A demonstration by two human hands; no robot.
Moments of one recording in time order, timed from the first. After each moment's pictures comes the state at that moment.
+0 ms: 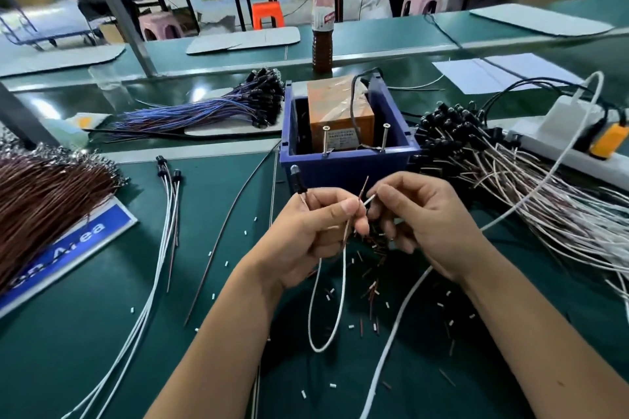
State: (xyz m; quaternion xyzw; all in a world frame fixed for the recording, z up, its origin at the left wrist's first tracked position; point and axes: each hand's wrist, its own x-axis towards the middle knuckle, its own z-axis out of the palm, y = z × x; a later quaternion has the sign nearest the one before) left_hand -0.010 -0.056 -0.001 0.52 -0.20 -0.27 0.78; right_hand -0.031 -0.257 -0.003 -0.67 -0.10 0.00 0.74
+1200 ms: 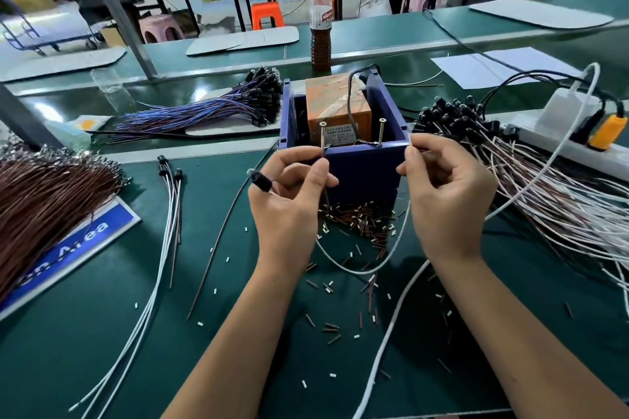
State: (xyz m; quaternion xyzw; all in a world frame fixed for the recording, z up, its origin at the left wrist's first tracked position) left_hand -0.013 -0.072 -0.005 0.62 -0.10 0.20 0.75; right_hand -0.023 -0.246 -0.006 -0.74 0.00 -0.44 0.51
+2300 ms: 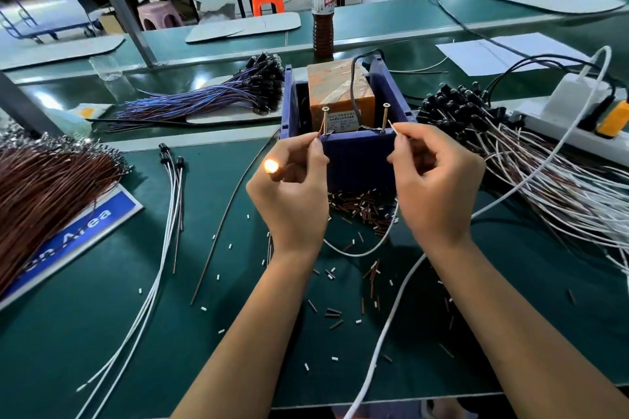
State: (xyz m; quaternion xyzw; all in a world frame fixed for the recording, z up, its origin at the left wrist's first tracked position) left_hand -0.010 -0.086 -0.003 0.68 -0.04 0.37 0.63; right_hand -0.022 -0.234 0.002 -0.77 -0.02 -0.45 0.45
